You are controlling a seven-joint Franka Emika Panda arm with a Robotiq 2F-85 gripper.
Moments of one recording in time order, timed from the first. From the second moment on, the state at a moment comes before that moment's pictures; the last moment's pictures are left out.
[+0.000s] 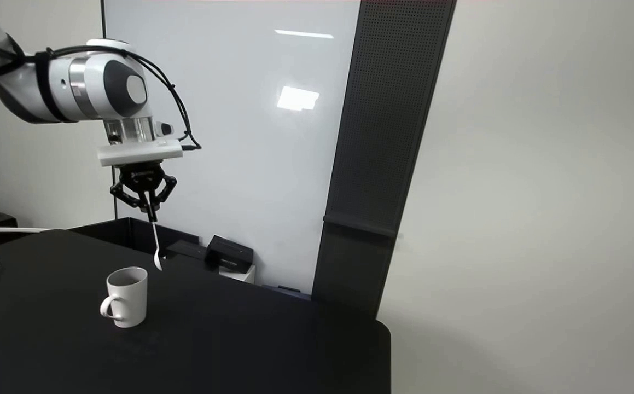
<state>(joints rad) 0.14 0.57 0.10 -1.67 -0.27 2.31 -0.38</state>
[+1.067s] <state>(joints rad) 0.19 0.47 0.03 -2.06 -0.60 2.39 -0.19</state>
